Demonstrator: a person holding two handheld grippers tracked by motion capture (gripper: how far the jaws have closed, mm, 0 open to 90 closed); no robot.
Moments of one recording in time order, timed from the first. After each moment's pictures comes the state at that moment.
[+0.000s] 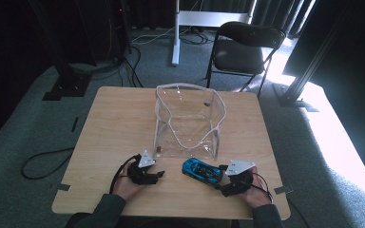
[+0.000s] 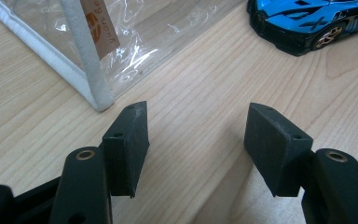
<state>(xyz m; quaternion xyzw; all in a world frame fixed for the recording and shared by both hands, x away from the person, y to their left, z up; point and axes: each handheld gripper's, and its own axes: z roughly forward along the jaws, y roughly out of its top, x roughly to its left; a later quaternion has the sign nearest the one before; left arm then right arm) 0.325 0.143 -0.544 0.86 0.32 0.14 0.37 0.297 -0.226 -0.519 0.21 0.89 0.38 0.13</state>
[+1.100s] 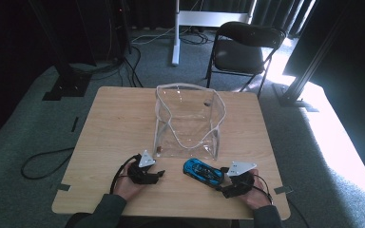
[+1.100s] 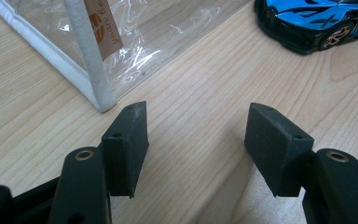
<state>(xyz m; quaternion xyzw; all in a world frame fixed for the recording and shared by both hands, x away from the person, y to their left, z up) 0.325 0.142 -0.544 0.86 0.32 0.15 0.37 0.297 -0.232 -0.531 0.24 0.89 0.38 0.12</state>
